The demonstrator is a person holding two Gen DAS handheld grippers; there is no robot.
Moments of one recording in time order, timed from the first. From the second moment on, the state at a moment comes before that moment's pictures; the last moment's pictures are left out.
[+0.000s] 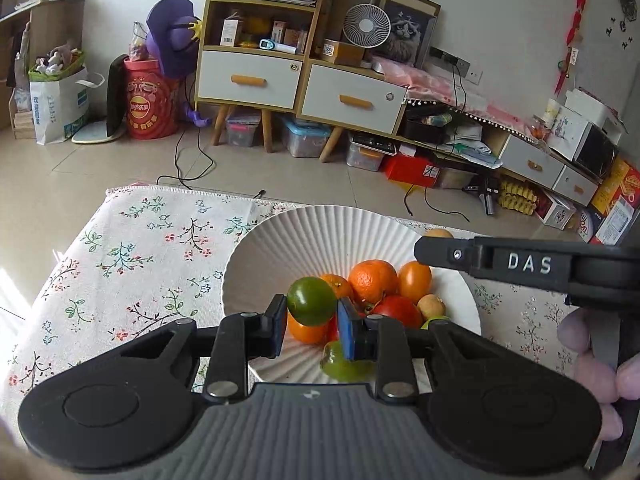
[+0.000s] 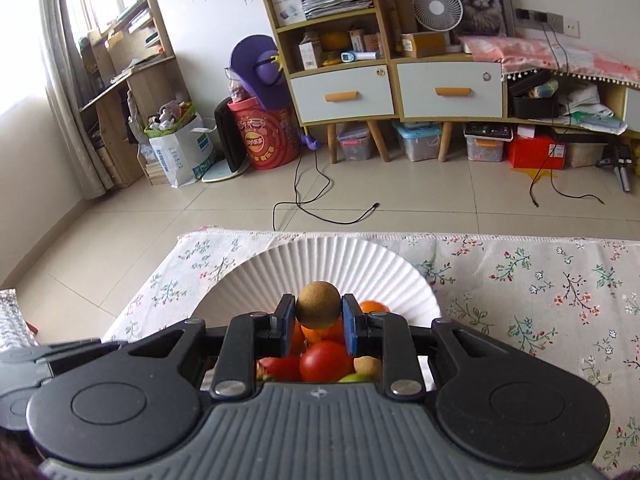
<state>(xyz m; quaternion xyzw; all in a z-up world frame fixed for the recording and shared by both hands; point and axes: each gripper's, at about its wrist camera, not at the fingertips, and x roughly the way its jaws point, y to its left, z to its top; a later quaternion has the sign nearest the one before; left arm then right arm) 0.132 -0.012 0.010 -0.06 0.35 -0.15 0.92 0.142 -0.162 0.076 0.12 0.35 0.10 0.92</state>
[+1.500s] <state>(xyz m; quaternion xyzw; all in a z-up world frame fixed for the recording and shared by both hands) 0.181 -0.034 -0.004 -0.09 0.35 -0.18 0.91 0.177 -0.172 0.054 0.19 0.42 0.09 0.88</state>
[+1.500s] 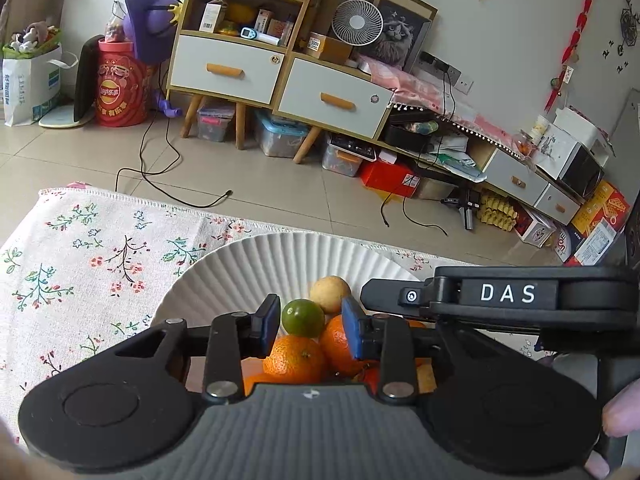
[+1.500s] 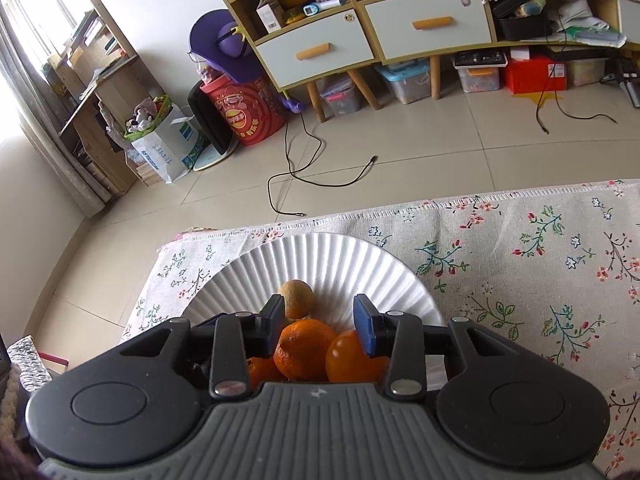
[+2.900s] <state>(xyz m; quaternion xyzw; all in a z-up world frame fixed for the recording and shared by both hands) 0.061 0.013 0.005 0.07 0.39 -0.16 0.91 0.062 -0.155 0.079 0.05 0.37 0.10 0.92</state>
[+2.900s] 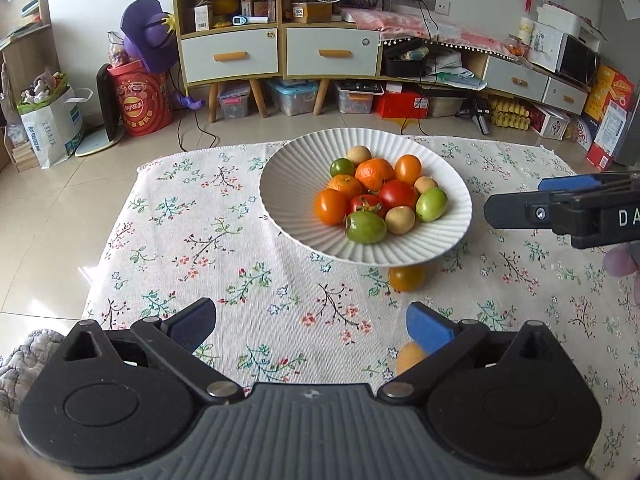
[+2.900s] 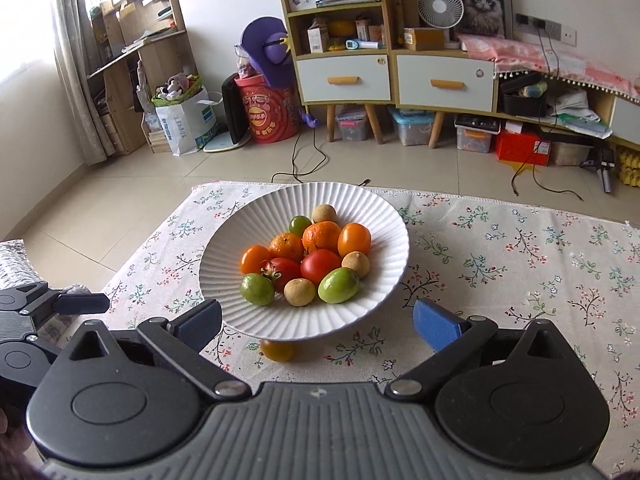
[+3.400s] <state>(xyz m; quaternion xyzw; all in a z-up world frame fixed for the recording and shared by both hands) 0.037 0.008 -0.016 0.09 0.38 -0.20 0.90 0.037 -0.152 0.063 0.01 0.34 0.13 0.93</state>
